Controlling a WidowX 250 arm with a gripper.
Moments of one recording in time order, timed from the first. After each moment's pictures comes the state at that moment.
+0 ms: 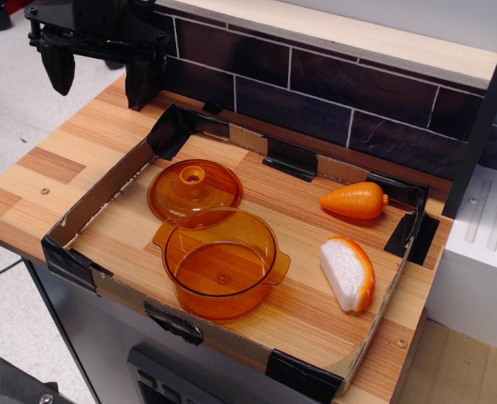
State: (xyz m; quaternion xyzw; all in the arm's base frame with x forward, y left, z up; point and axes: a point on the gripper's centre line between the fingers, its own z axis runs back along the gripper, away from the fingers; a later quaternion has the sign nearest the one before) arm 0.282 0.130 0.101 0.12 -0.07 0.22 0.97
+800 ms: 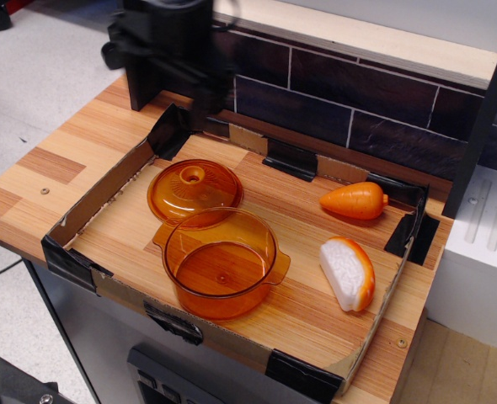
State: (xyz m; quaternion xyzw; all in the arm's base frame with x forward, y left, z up) arm 0.300 0.062 0.098 0.11 -0.09 -0.01 0.99
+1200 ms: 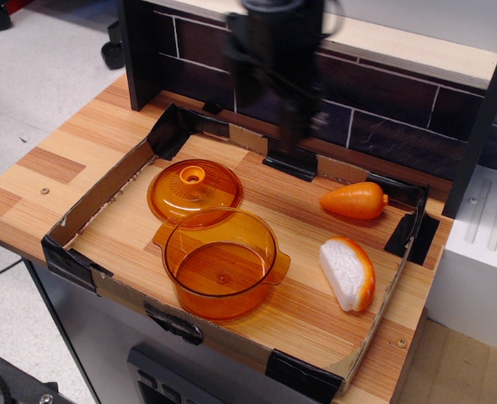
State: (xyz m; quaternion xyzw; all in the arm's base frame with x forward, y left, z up) arm 0.309 -0.028 0.104 0.03 -0.10 -0.25 0.96
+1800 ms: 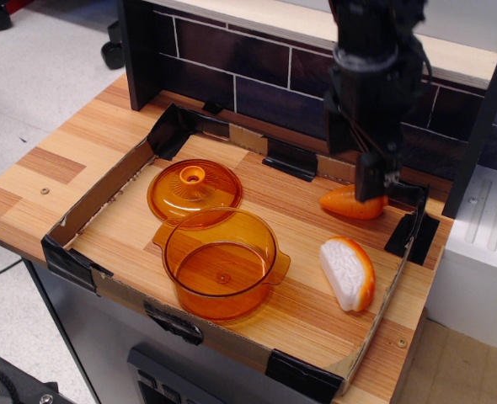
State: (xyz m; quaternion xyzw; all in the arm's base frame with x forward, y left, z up) arm 0.324 -0.087 0.061 -0.01 -0.08 -0.38 0.92
